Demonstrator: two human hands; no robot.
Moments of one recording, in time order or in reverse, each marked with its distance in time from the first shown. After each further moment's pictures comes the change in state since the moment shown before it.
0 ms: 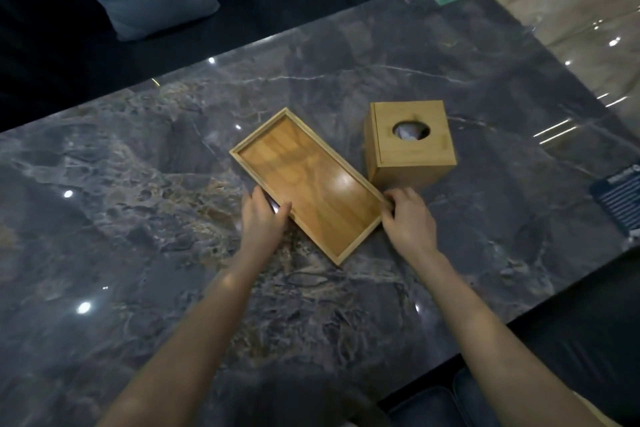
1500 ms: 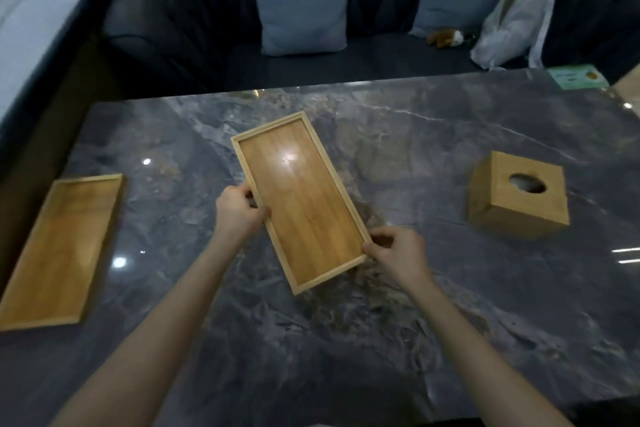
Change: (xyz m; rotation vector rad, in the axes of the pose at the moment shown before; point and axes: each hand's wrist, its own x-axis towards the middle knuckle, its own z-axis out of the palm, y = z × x) left_hand -0.062 -0.103 -0.182 -0.109 0.246 -0.166; right_hand -0.085 -0.145 0.045 0.342 -0.265 -0.207
